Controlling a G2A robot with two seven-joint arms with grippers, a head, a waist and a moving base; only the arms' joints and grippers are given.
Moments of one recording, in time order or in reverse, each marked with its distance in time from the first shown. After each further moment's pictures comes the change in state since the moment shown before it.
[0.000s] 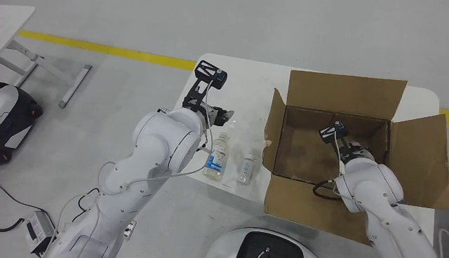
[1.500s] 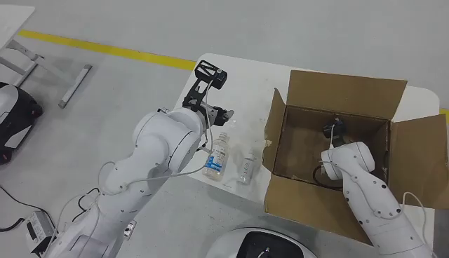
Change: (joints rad) left arm 0.000 0.000 0.000 0.000 0.000 0.000 0.000; right arm 0.187 -0.158 -0.057 0.495 0.003 0.131 0.033
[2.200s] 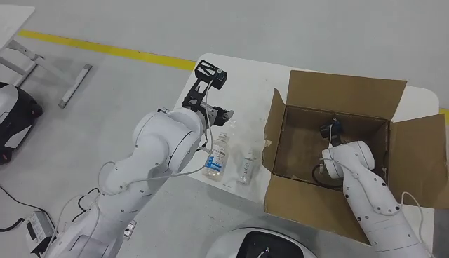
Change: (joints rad) left arm 0.000 0.000 0.000 0.000 0.000 0.000 0.000; right arm -0.010 -0.033 0.055 0.030 0.051 -0.042 -0.057
